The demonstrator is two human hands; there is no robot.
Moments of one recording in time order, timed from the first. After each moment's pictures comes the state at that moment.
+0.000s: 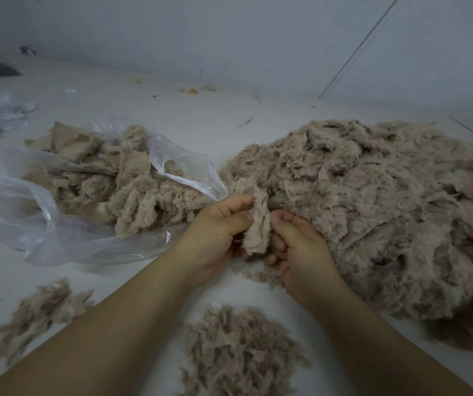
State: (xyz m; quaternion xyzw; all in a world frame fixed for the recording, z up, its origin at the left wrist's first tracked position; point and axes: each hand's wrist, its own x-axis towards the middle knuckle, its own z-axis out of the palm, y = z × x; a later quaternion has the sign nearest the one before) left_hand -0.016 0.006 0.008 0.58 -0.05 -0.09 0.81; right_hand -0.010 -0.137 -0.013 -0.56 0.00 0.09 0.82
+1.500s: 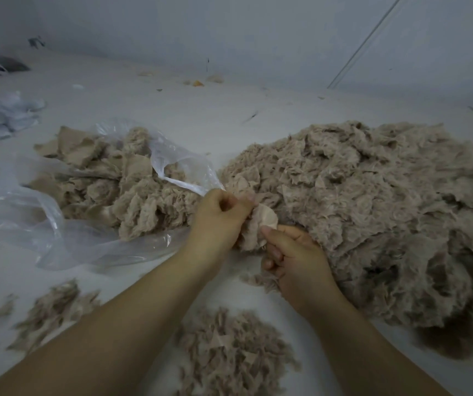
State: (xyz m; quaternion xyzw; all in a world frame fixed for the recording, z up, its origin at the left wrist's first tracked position) left_hand -0.007 -0.006 0.027 0.74 0.11 0.07 0.67; right_hand -0.014 -0.142 -0.013 -0.56 -0.01 0.11 0.82
